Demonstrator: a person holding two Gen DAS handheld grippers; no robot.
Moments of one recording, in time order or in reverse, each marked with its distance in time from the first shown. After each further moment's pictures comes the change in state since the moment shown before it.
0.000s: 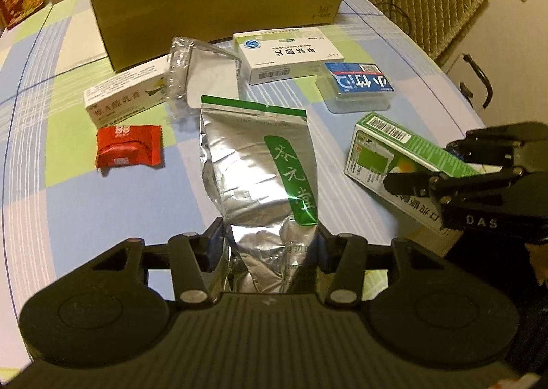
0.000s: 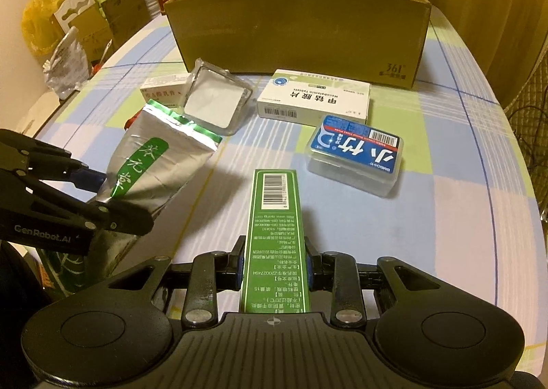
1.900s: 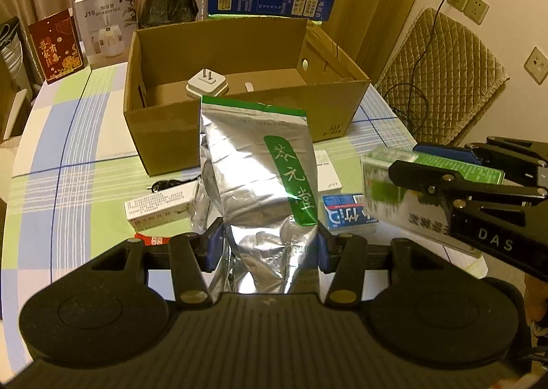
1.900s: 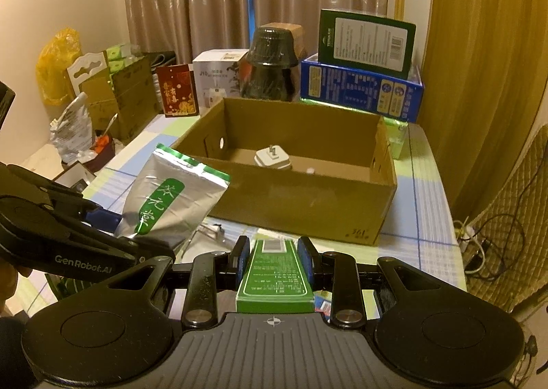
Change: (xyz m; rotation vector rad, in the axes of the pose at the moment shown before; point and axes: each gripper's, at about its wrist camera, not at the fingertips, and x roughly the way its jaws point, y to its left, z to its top) left arm -0.077 -0.021 0.094 -0.109 -0.174 0.086; right arm -0.086 -0.002 0.101 -0.113 -0.288 -0.040
